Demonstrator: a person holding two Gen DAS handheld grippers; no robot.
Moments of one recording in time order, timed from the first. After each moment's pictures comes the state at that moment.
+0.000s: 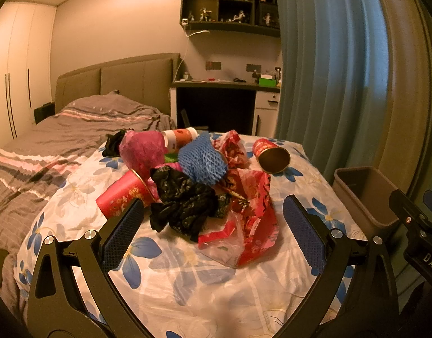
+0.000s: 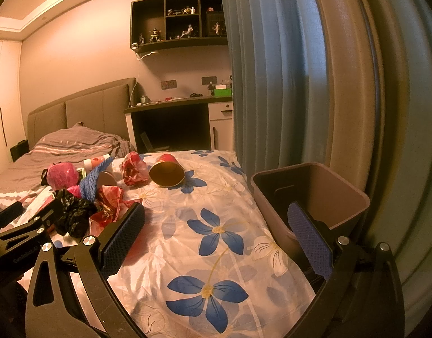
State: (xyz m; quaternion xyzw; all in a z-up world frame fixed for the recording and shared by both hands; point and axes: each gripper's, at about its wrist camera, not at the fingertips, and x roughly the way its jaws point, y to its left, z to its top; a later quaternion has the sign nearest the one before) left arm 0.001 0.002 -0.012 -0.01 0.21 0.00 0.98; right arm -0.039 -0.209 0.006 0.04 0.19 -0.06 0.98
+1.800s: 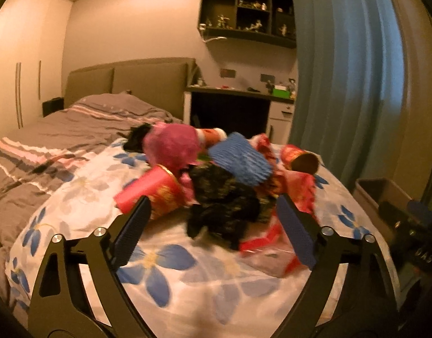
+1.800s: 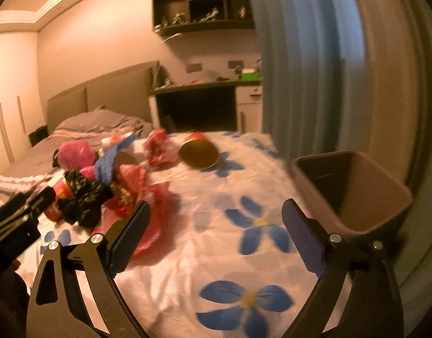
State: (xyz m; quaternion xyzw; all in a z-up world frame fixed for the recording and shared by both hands) left arm 0.009 0.058 -0.036 -0.04 0.19 0.03 0.98; right arm 0.014 -0.164 -0.035 0.04 0.23 0.02 0.97
